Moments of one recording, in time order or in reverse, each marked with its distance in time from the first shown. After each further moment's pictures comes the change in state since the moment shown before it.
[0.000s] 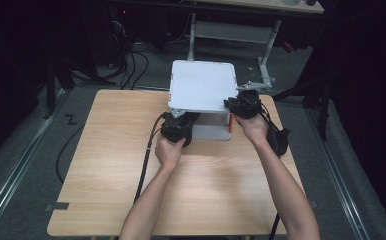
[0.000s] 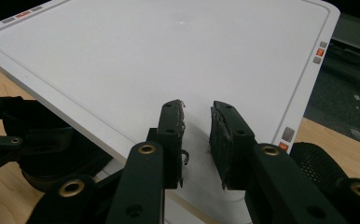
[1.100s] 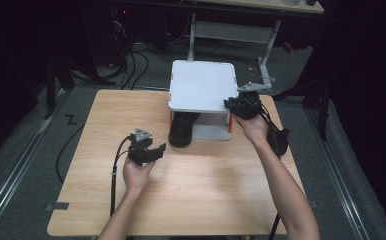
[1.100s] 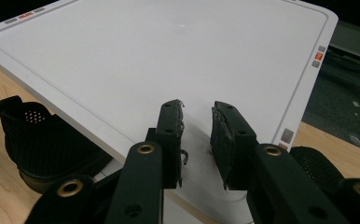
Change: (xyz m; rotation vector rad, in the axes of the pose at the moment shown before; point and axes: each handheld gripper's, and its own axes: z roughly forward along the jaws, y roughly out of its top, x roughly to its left) left arm 0.079 -0.005 -0.098 0.065 0.004 -0.026; right arm -0.001 -0.003 0.000 -0.026 0.002 -0.013
